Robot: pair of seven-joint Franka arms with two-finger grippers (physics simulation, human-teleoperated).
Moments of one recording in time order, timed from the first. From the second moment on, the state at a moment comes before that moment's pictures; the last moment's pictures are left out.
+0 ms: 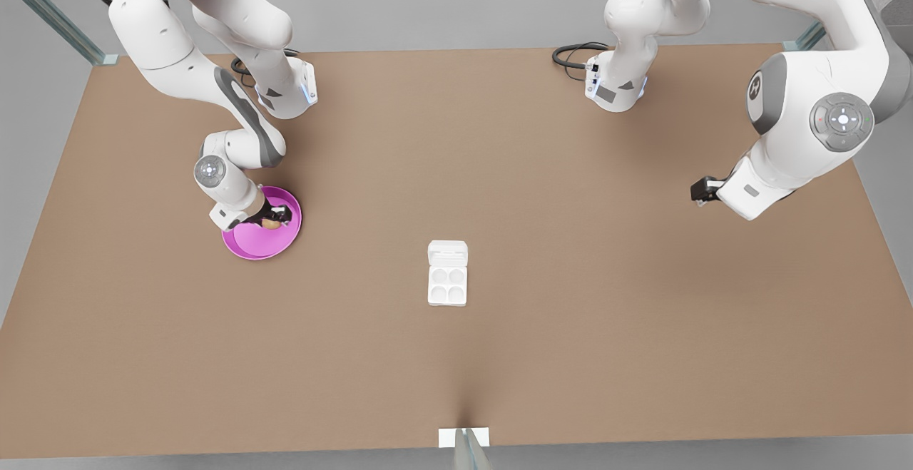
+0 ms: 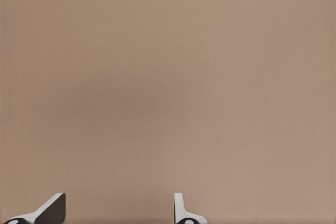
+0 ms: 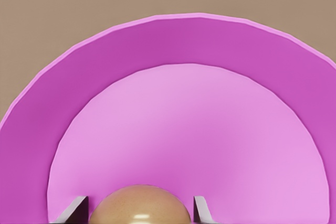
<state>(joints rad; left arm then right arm) -0.07 0.13 -0.03 -1.51 0.14 1.52 -0.03 -0.37 0.27 0.35 -2.60 -0.17 2.83 0.11</state>
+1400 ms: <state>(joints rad) -0.07 0.14 -0.03 -1.51 0.14 1.52 -0.03 0.68 0.85 0.01 -1.25 0.15 2.22 0.50</state>
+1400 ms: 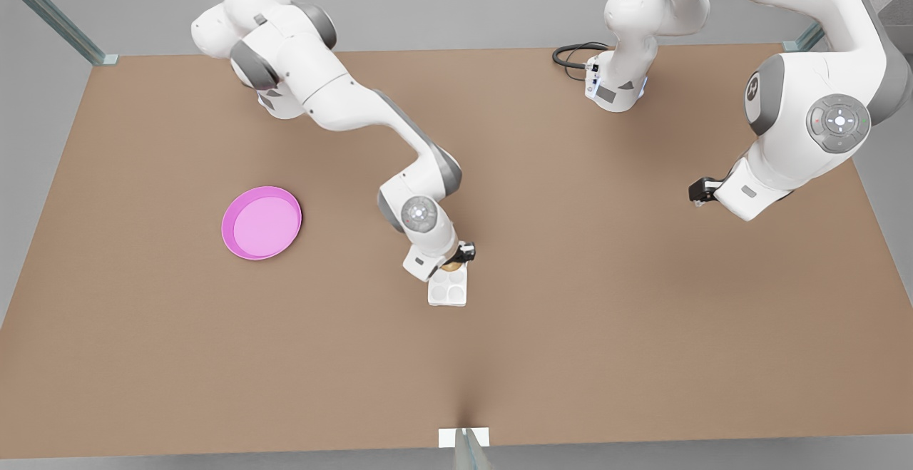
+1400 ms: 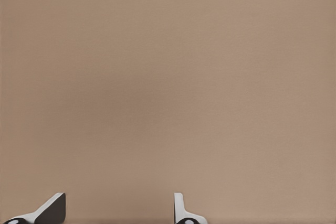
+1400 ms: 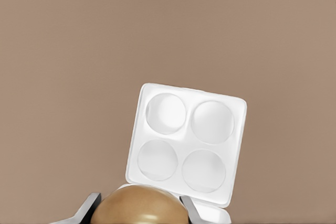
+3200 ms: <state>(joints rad) -1.02 0.67 0.19 -1.60 -0.14 2.10 -0.88 -0.12 0.31 0.15 -1.25 -0.11 1.42 0.15</state>
